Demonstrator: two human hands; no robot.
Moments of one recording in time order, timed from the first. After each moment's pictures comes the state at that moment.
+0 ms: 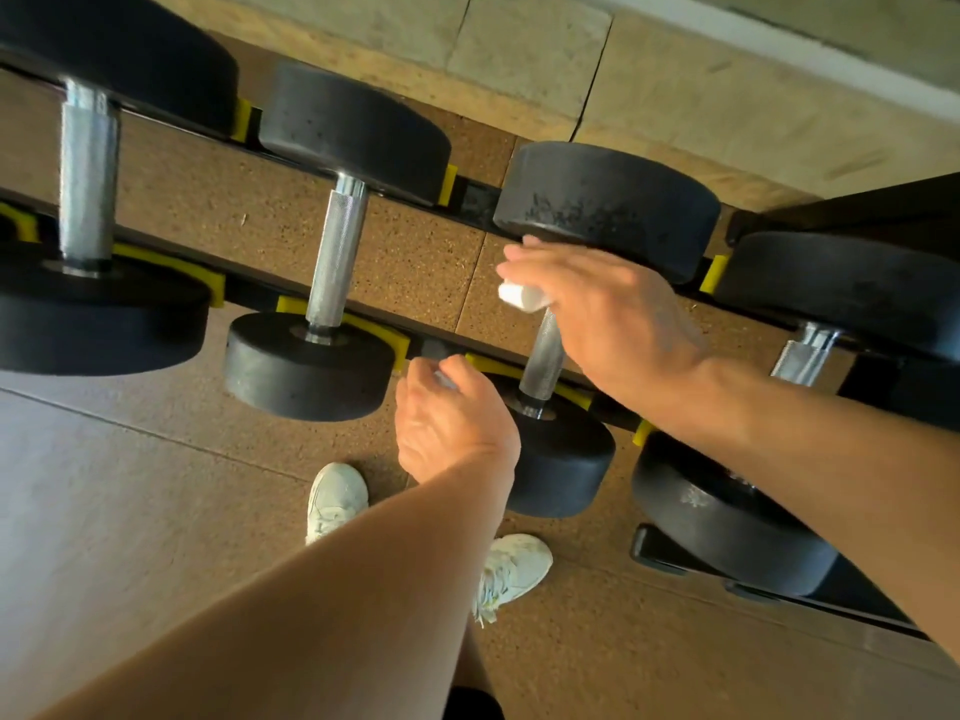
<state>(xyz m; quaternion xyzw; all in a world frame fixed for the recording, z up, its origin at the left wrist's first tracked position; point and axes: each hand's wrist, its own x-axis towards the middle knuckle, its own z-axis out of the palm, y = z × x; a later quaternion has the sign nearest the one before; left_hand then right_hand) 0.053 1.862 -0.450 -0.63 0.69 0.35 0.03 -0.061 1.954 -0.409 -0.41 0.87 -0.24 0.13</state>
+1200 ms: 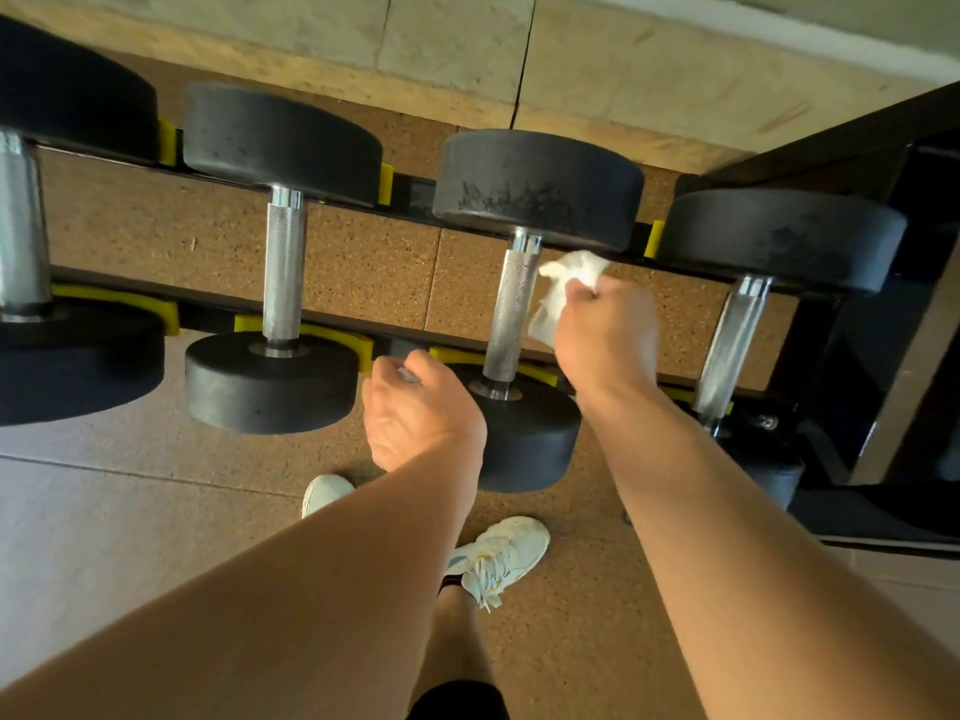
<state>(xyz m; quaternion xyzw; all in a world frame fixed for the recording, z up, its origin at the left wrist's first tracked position) 0.053 1.860 -0.445 -0.62 0.70 0.36 0.05 -0.027 1.949 -0.402 0.26 0.87 -0.35 0.22</state>
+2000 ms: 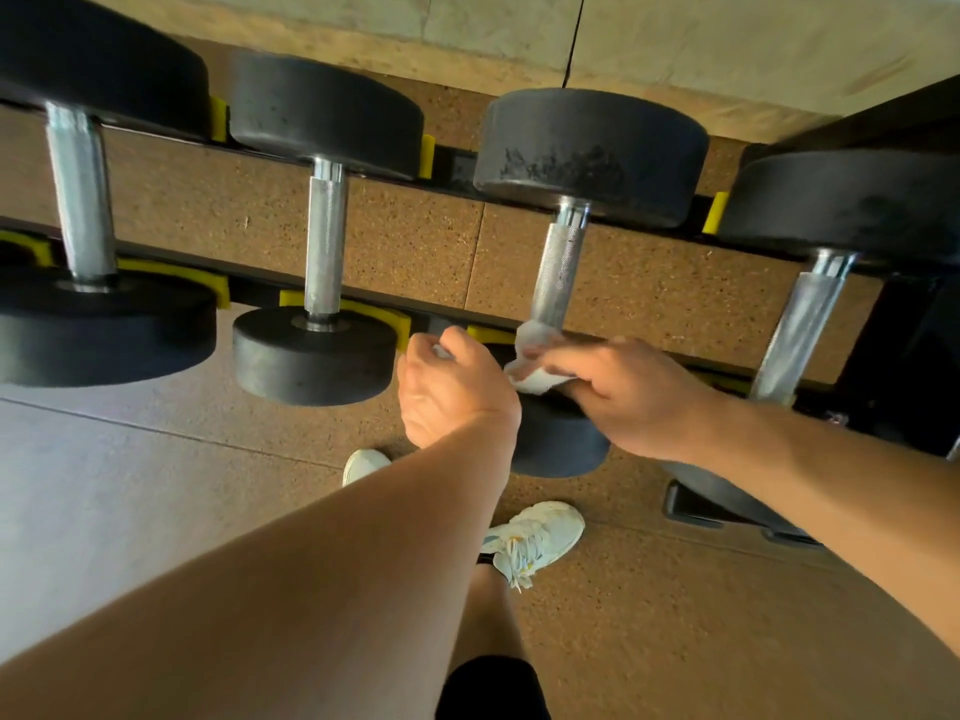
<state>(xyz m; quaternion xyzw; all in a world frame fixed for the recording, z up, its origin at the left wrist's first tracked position) 0.053 1.860 -0.449 -0.62 0.70 0.35 0.04 -0.005 1.999 -0.416 -0.33 0.83 -0.22 0.38</state>
